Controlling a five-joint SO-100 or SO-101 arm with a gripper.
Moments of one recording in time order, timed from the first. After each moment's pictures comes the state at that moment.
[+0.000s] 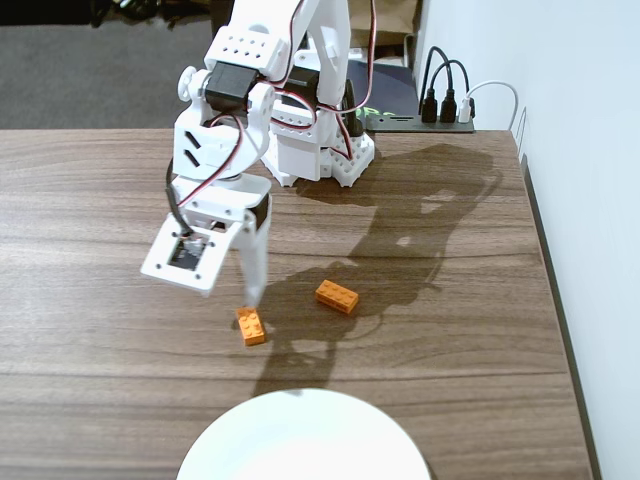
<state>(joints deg) 20.9 109.5 125.9 52.3 -98.3</state>
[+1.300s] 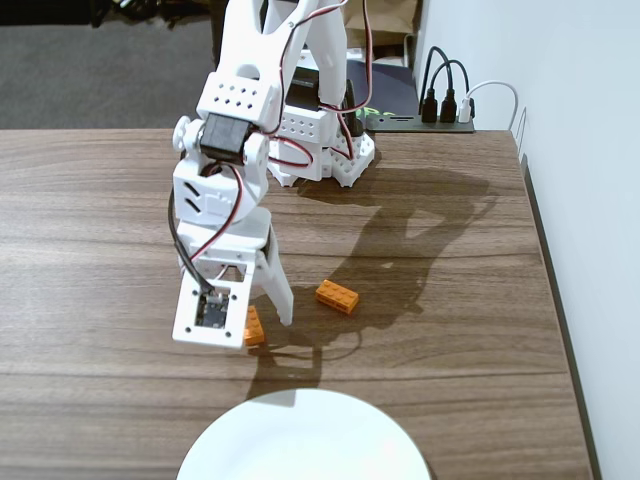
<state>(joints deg) 19.8 92.6 119.5 51.3 -105.0</state>
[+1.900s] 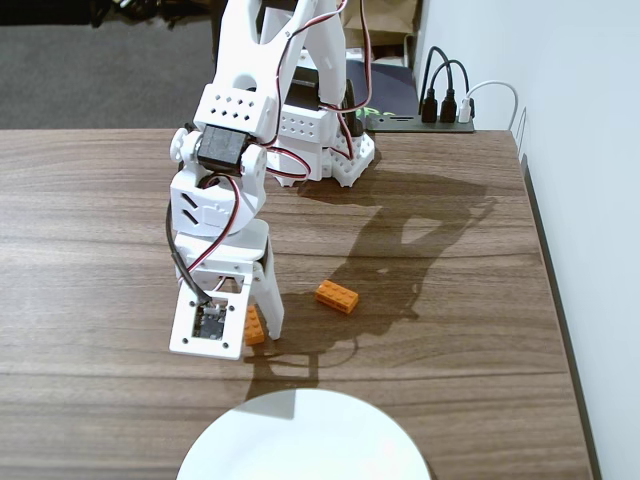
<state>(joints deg) 19.8 88.8 116.8 49.5 -105.0</state>
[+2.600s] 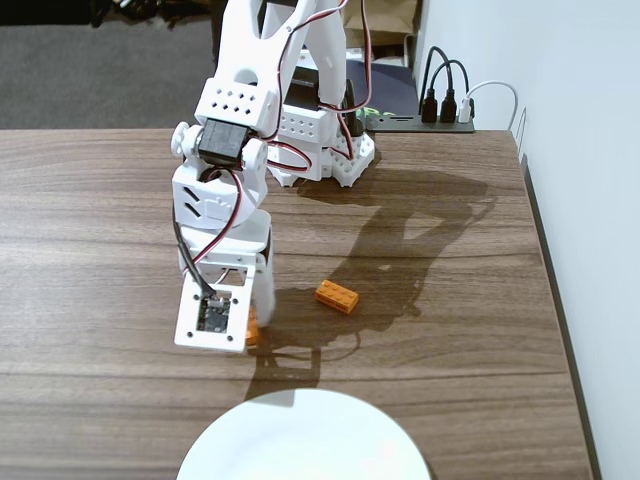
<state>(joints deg) 20.1 91.1 118.5 52.6 -105.7</state>
